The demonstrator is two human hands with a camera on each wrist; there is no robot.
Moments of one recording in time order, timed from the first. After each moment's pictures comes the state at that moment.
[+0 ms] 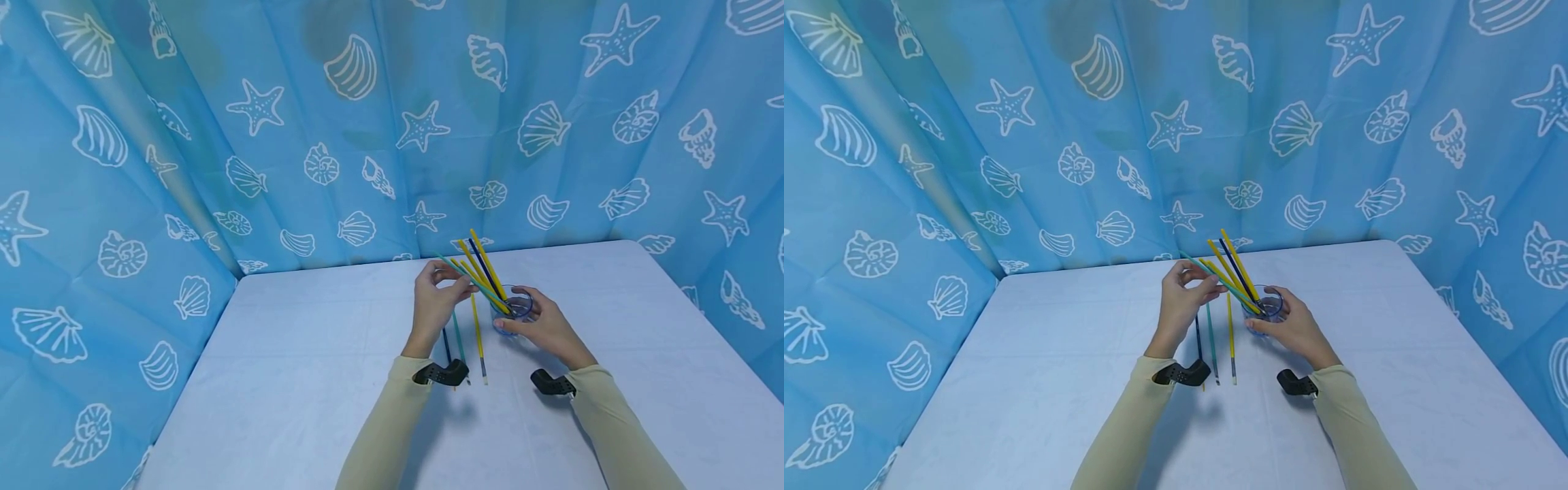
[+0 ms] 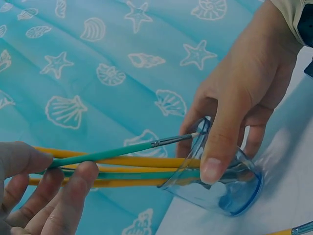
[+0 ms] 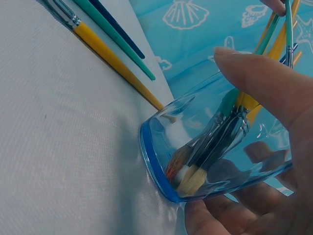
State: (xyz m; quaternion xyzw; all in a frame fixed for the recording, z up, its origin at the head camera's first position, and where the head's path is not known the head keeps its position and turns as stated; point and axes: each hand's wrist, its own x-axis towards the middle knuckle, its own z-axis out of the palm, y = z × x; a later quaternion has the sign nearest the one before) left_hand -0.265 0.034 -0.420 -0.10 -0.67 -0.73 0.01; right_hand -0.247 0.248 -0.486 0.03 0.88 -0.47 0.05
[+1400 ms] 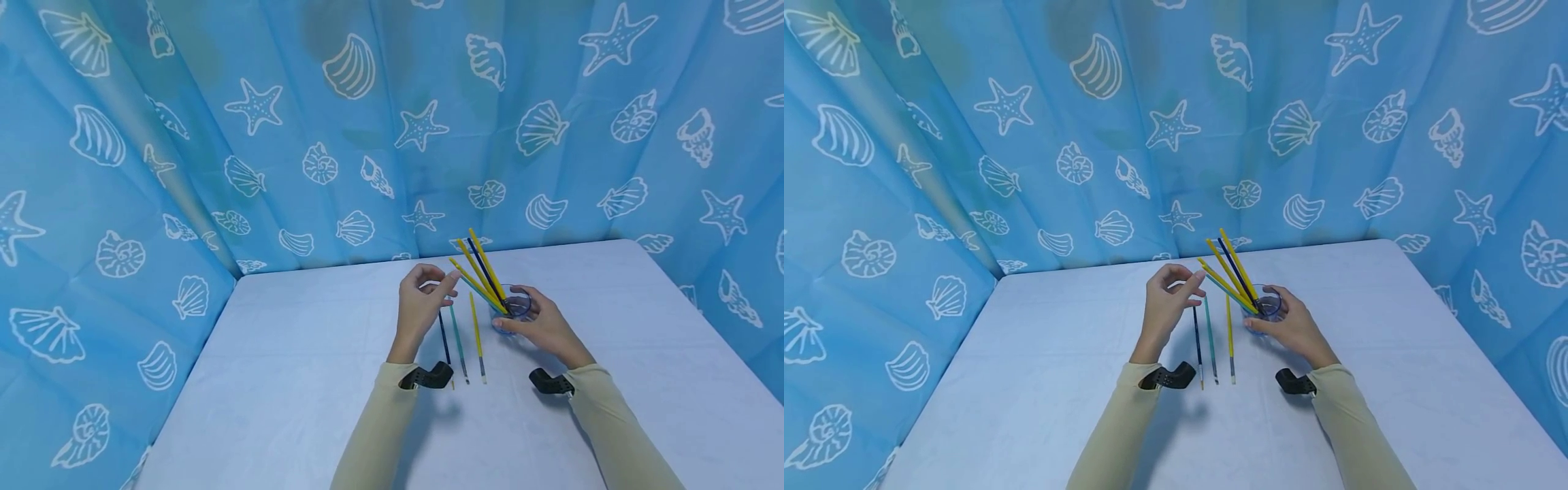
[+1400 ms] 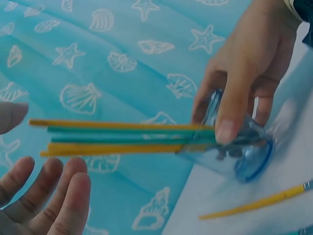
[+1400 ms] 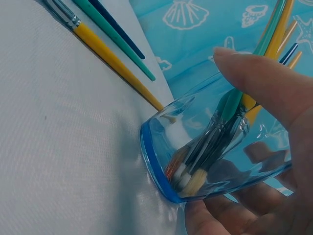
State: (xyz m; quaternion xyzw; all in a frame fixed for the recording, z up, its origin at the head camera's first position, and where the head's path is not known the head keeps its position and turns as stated) left_hand -0.261 0.012 -0.422 -0.11 -0.72 -0.69 0.06; right_hand -0.249 0.250 -0.489 0.03 0.88 -0.47 0.05
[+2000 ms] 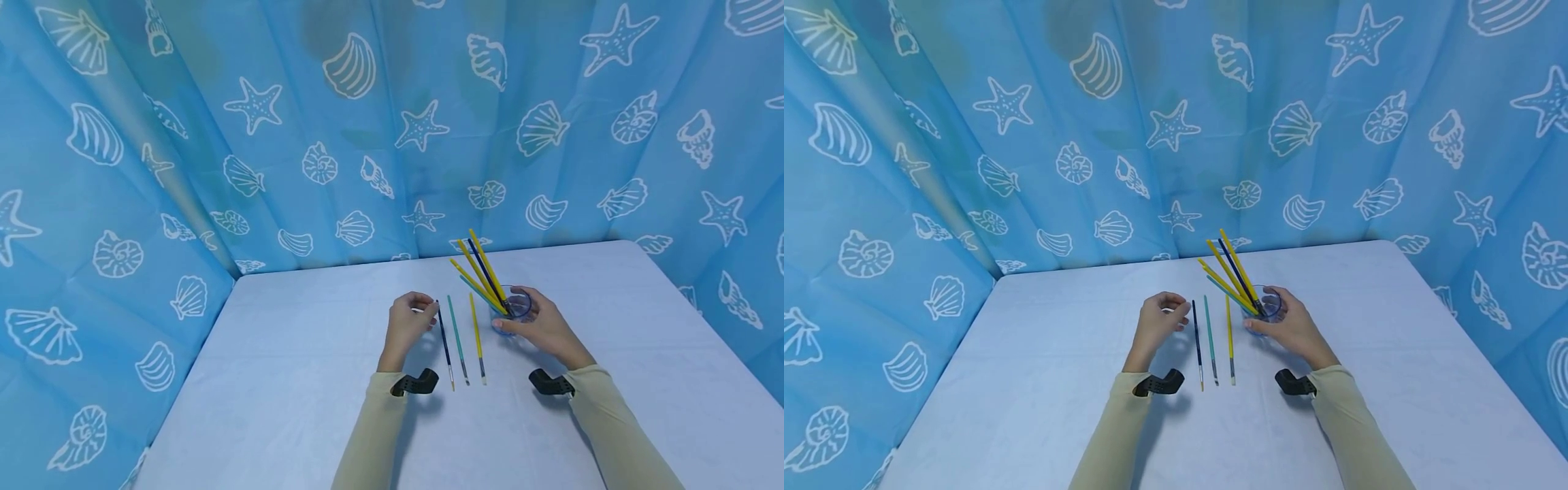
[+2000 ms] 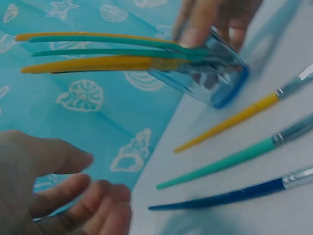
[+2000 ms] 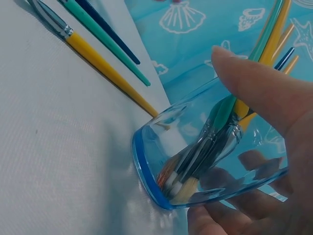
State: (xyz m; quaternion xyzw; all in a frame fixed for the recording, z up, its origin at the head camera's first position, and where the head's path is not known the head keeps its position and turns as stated) left_hand -0.273 -0.013 -0.469 -0.03 -0.83 -0.56 0.00; right_hand -0.246 0.249 -0.487 0.01 0.88 -0.48 0.04
